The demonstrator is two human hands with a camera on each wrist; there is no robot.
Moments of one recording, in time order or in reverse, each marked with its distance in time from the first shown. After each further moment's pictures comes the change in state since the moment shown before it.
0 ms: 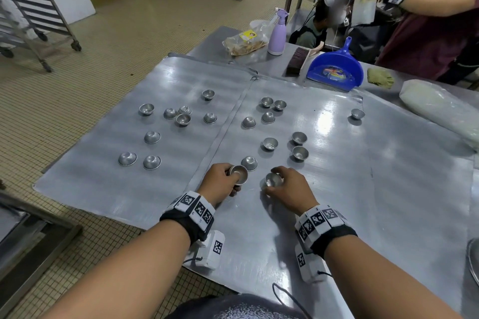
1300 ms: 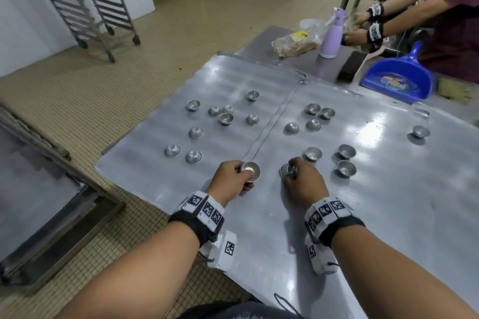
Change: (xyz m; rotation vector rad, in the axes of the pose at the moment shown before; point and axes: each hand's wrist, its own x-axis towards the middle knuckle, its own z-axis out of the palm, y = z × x) left_hand -0.006 -0.001 -0.054 -0.141 0.166 -0.065; right_hand 0.047 -0.044 0.034 -0.075 -0.010 -0.084
